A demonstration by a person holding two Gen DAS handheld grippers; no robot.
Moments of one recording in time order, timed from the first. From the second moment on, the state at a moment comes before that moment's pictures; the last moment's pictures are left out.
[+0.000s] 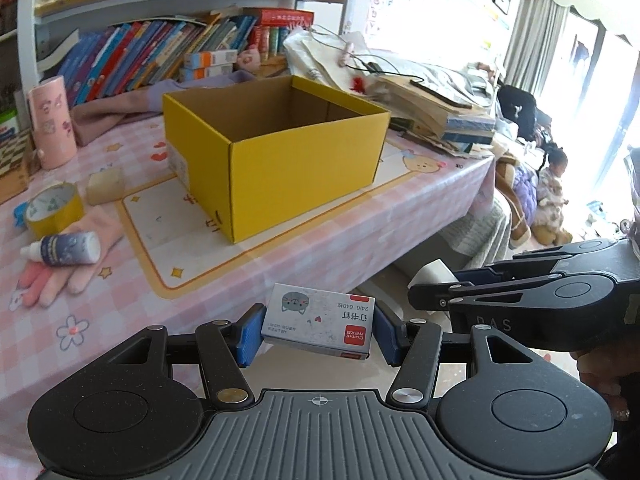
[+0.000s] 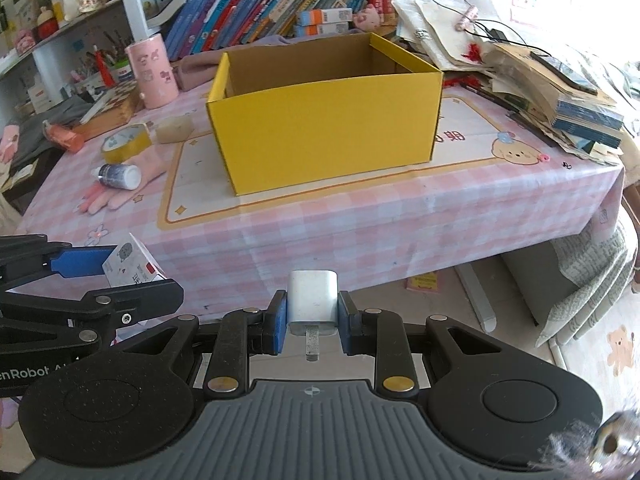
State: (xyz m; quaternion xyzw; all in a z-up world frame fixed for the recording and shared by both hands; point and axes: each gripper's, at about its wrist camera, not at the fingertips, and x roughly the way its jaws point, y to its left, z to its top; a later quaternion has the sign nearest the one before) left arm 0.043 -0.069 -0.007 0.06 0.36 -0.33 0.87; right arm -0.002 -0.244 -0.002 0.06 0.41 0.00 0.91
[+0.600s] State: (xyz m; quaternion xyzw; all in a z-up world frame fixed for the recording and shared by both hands) left arm 0.074 -0.082 0.001 0.07 0.35 -0.33 0.87; right arm 0.033 -0.256 -0.003 0.06 0.40 0.00 0.91
